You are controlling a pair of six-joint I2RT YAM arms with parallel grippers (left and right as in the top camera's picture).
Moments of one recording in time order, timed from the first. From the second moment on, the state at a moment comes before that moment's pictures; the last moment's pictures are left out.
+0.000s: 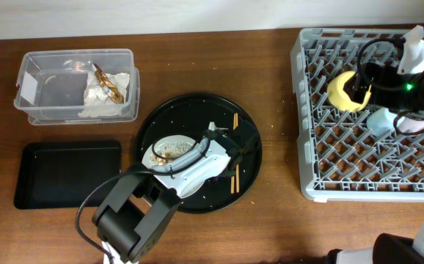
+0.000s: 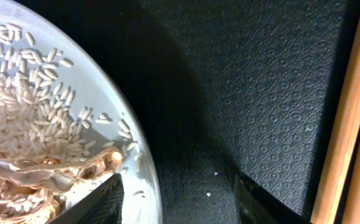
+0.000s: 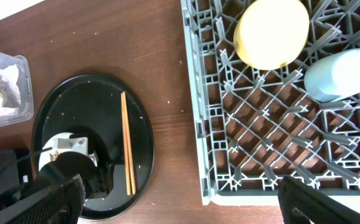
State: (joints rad) left arm -0.78 1.99 1.31 -0.82 -0.30 -0.71; right arm -0.23 1.59 2.08 -1.58 -0.29 0.08
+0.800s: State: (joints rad) left arm -0.78 1.85 1.32 -0.98 -0.36 -0.74; right arm -0.23 1.59 2.08 -1.58 -0.29 0.08
